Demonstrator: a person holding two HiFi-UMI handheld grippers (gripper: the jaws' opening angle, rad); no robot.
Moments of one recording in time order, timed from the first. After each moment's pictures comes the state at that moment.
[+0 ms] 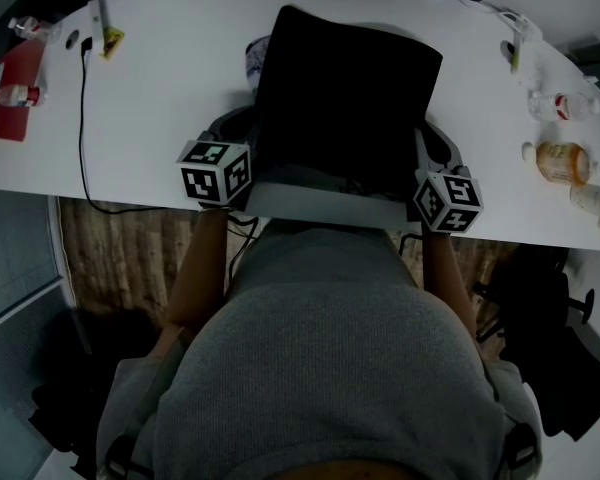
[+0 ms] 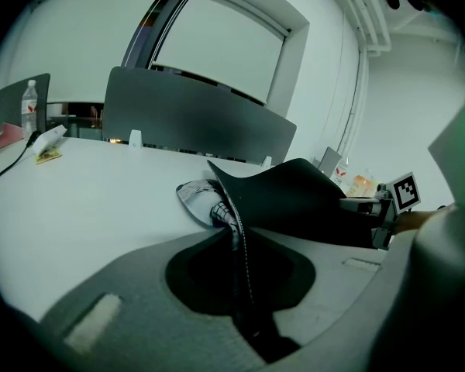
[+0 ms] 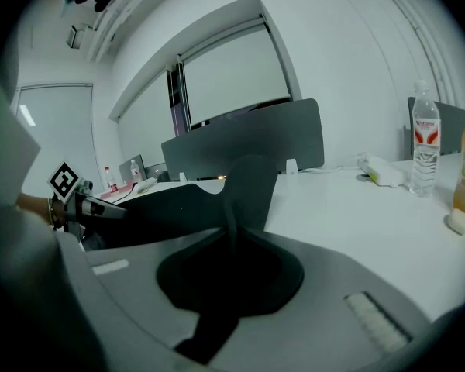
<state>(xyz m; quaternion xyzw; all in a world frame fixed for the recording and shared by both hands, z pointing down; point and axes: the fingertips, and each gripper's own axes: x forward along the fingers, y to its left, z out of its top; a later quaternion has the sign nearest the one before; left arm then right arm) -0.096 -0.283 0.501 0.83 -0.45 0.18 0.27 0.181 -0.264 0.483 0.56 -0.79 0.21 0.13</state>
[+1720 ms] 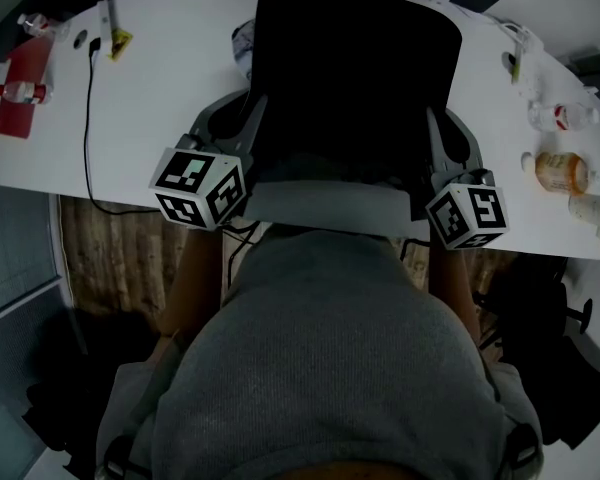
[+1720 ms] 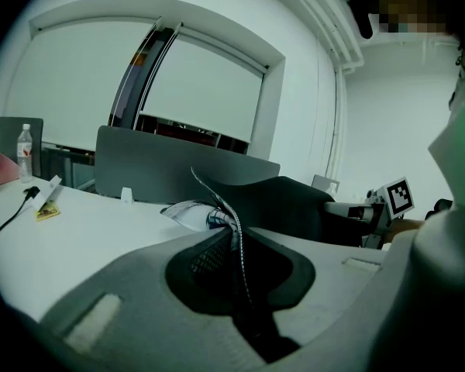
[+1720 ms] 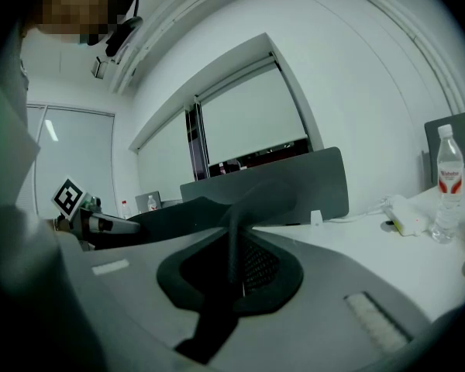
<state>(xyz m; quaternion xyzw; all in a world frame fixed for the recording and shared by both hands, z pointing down) -0.086 -0.295 0.380 0.86 -0.46 0.09 0.19 0.151 -0.284 0.363 0.53 -0.83 0.14 0.03</state>
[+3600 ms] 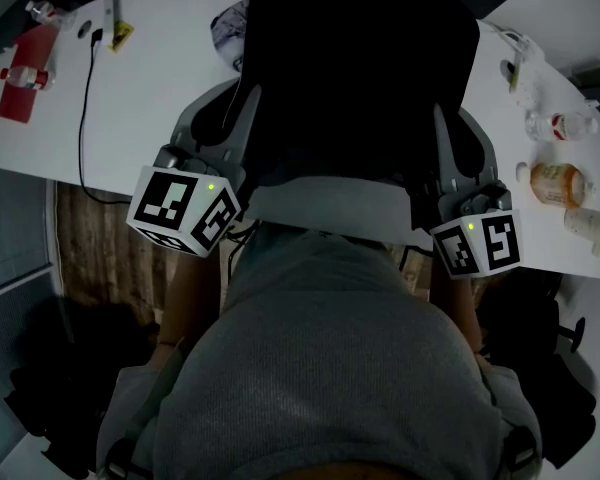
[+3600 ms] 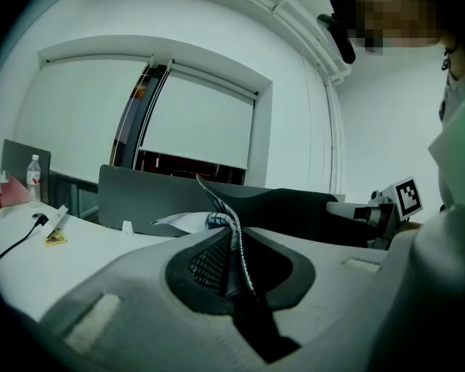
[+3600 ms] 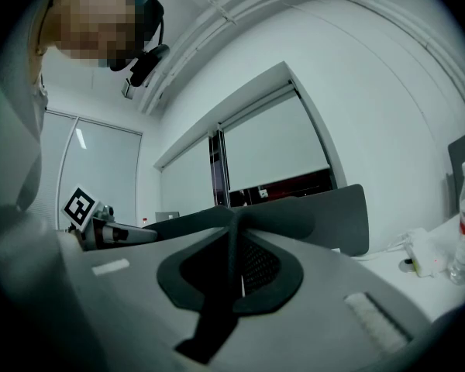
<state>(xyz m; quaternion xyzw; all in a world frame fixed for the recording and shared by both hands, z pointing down) -0.059 -0.278 0.310 0.86 -0.50 0.03 0.11 0.149 -0.267 0.284 0.48 -0.87 0.06 -0.04</state>
